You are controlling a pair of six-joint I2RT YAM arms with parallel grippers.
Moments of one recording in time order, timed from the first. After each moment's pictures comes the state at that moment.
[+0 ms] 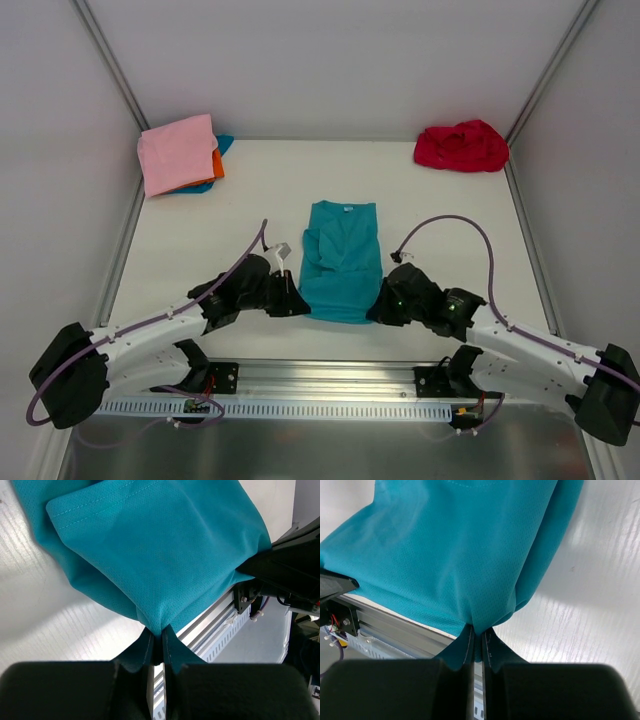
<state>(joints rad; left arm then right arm) -0.81 1.00 0.43 -0.08 0.25 -0.85 0.94 0.90 0.54 -0.53 0.08 0.93</state>
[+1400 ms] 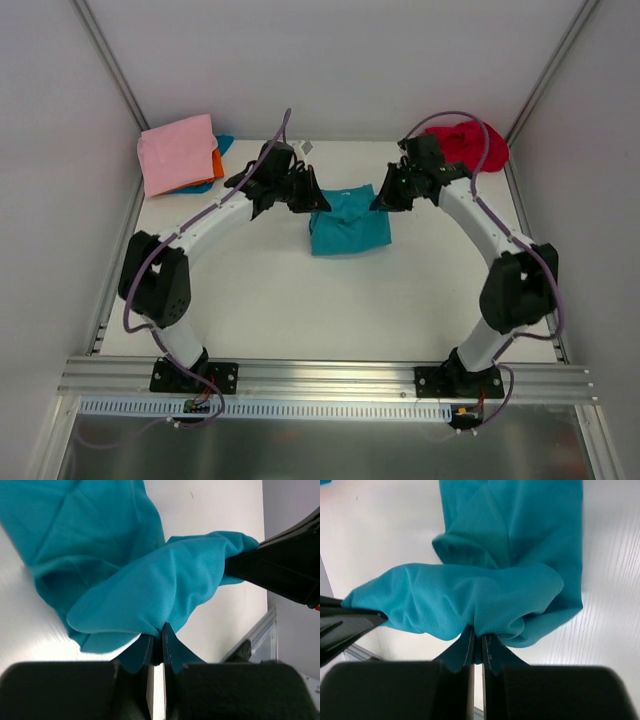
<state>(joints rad) -0.52 1.65 1.32 -0.33 0.37 -0.62 0.35 1.59 1.38 -0.71 -0.26 0.54</state>
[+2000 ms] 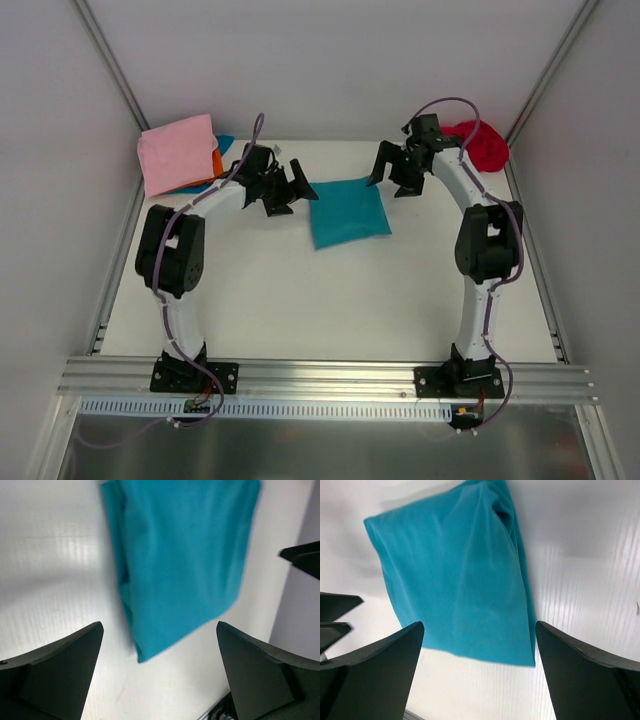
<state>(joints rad) -0.31 1.99 1.43 -0.29 0.41 -0.70 0.21 2.18 1.95 -0.81 -0.32 0.40</state>
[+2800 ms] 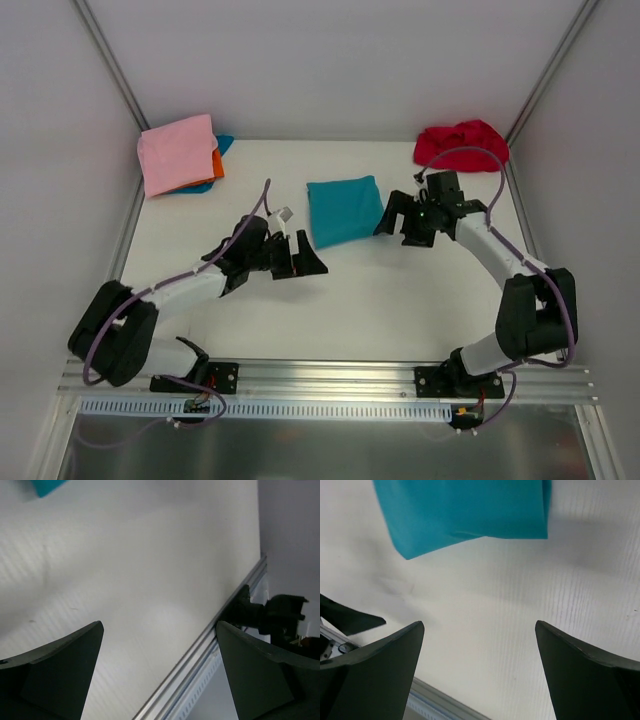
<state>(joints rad) -0.53 1.37 0.62 0.13 0.49 -0.75 0.24 1.51 1.05 -0.52 -0.36 0.44</state>
